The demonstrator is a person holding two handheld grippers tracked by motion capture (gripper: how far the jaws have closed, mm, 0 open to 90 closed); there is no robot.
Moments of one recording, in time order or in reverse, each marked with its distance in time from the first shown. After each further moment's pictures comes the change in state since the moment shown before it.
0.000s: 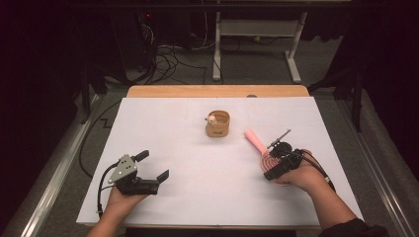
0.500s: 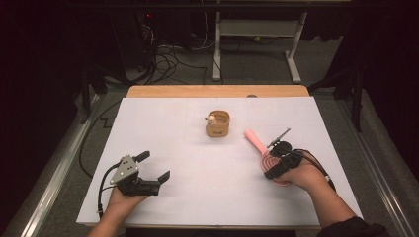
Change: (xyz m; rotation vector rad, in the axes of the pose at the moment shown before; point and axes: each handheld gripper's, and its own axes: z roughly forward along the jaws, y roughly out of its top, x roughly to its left) left arm -0.002 -0.001 0.002 0.013 0.007 0.010; right arm -0.002 0.003 -0.002 0.026 0.017 -0.002
